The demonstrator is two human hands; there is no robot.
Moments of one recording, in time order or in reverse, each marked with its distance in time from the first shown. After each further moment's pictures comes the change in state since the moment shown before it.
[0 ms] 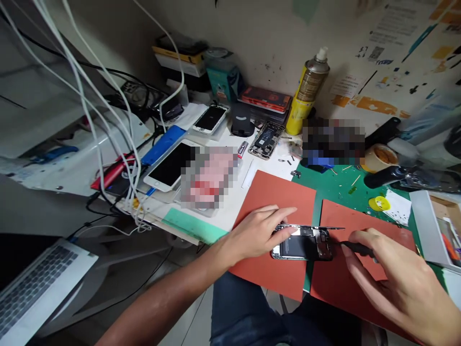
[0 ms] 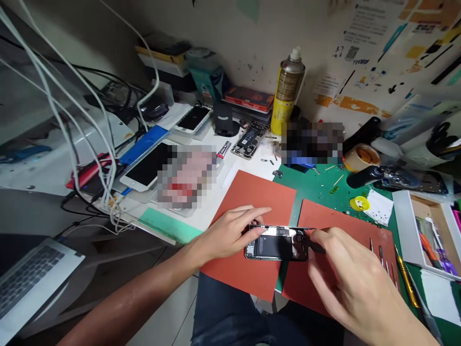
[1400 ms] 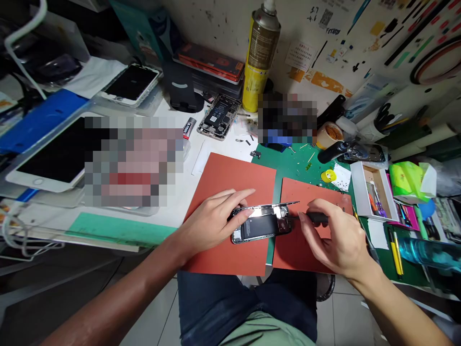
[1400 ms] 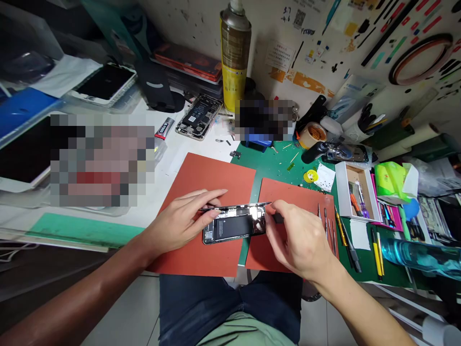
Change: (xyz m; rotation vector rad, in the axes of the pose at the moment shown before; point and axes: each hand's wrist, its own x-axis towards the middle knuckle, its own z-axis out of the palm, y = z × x) left_hand 0.004 -0.003 0.000 0.015 0.025 0.022; right_hand -0.002 -0.007 0.010 -0.030 0.155 0.129
